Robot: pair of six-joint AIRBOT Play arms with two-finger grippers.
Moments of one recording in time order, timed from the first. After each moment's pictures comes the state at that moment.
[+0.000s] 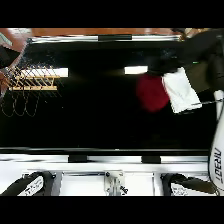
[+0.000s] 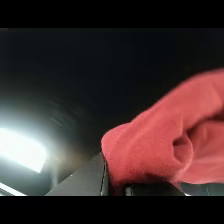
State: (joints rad) left arm 0.20 -1.04 1.48 0.95 -1.03 -1.32; right arm 0.25 -1.43 1.81 1.94 -1.31 -1.54
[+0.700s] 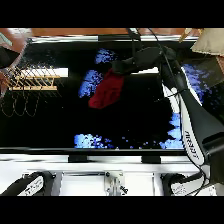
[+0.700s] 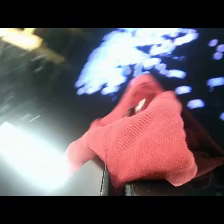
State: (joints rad) left arm 0.20 -1.04 1.48 0.98 -1.03 -1.29; right arm 0.31 -1.69 1.83 2.09 -0.99 -1.67
